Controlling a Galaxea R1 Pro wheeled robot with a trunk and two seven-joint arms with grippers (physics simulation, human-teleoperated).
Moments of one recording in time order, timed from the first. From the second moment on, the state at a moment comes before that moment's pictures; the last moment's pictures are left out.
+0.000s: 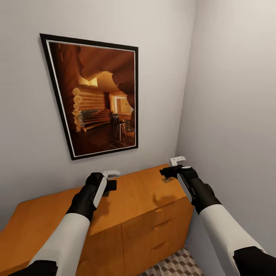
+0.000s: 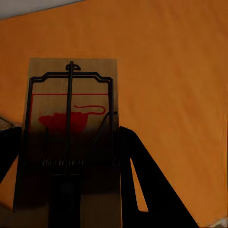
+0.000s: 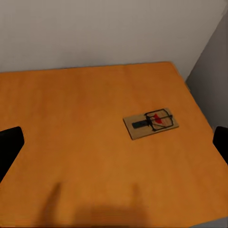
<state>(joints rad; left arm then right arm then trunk) -0.79 -0.17 0.03 -0.92 0.07 0.95 0.18 -0.87 0.01 0.18 -0.89 0.00 0.65 0.06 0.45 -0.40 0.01</state>
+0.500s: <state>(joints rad) -0.79 -0.17 0.03 -0.92 0.07 0.95 0.18 -0.87 0.00 0.18 -0.89 0.00 0.65 0.06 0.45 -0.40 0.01</state>
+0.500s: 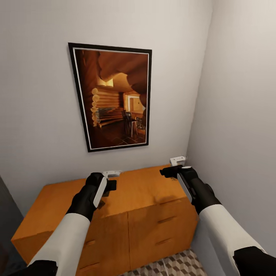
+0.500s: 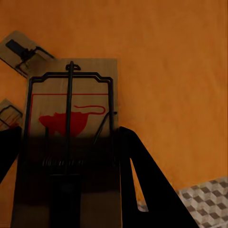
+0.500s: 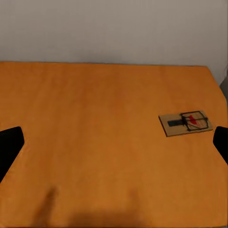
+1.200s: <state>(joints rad) -0.79 -0.17 0.03 -0.92 0.07 0.94 0.18 -0.87 0.00 0.18 -0.89 0.00 0.65 0.06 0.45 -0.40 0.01</state>
